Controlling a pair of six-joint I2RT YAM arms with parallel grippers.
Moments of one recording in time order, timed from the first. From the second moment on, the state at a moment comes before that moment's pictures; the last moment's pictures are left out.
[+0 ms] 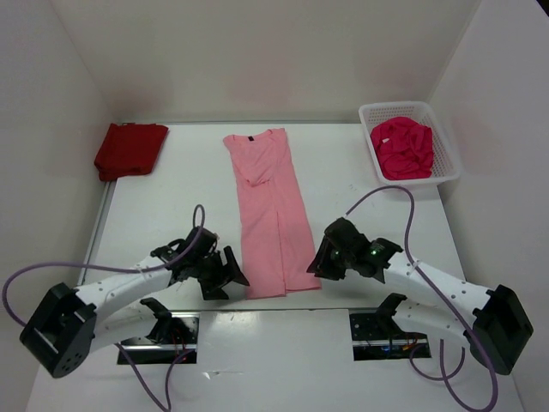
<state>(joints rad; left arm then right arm) -0.60 1.02 0.40 -0.47 0.39 -1.11 0.74 0.98 0.56 -0.54 -0.07 1.09</state>
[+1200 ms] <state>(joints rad) -0.54 1.23 0.52 -0.47 0.39 -0.87 1.01 1.13 0.51 -0.46 -0.01 1.41</state>
